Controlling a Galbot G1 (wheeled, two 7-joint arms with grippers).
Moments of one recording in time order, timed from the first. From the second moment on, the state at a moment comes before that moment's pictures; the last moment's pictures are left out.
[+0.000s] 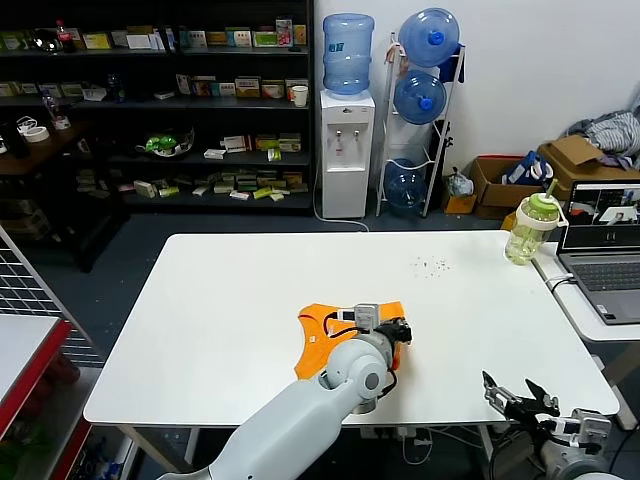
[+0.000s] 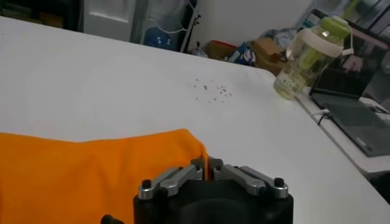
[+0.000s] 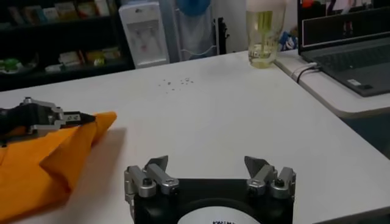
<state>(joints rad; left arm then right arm) 0.62 -1.50 0.39 -1.47 -1.06 0.44 -0.64 -1.70 1.08 0.76 2.13 0.75 -0.47 0.24</state>
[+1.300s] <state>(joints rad) 1.60 -1.31 -0.50 -1.87 -0.37 -0.48 0.13 -1.63 1.46 0.77 1.87 0.12 0.26 -0.19</state>
